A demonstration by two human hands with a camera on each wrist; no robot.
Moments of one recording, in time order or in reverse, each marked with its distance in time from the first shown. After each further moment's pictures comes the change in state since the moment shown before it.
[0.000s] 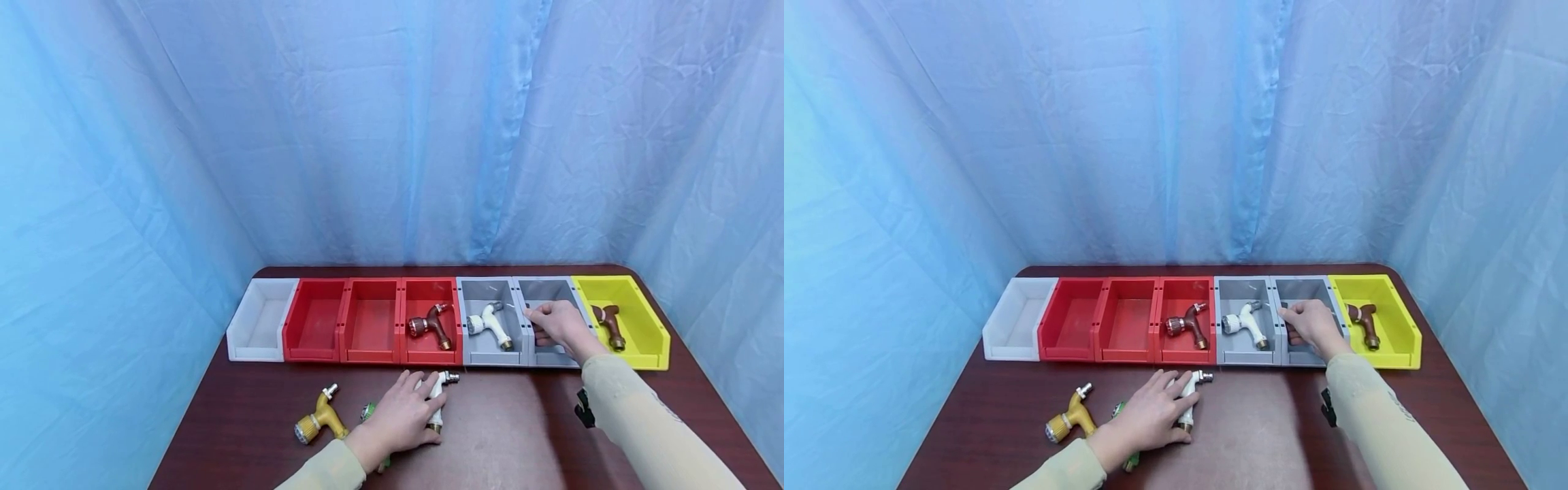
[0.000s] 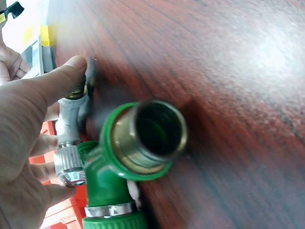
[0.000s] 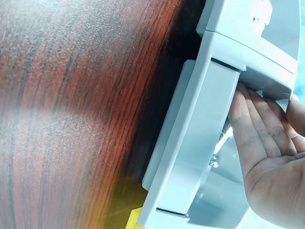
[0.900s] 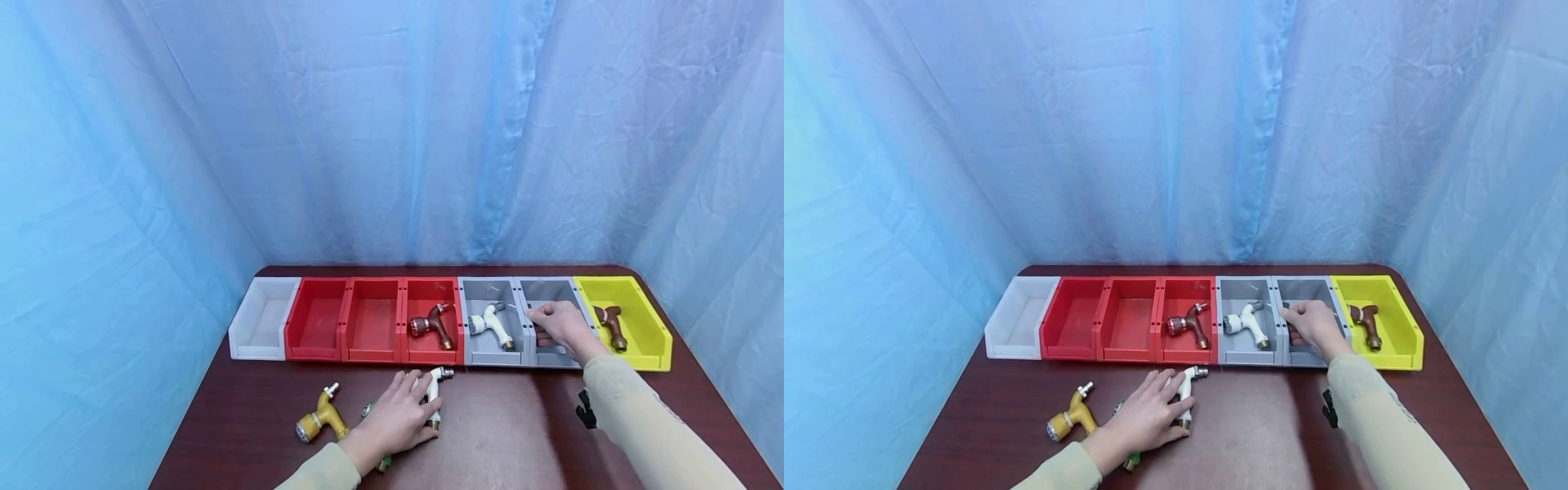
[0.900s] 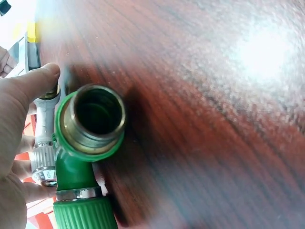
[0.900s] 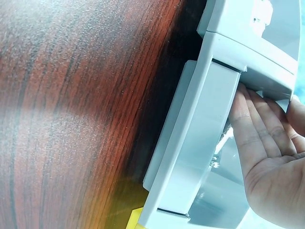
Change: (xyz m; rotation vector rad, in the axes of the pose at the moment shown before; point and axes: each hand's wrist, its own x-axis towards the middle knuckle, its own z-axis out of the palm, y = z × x) left_hand -0.013 -0.007 0.008 0.103 0.169 0.067; right_hand 0.000 0.001 0.001 -0.002 -0.007 0.002
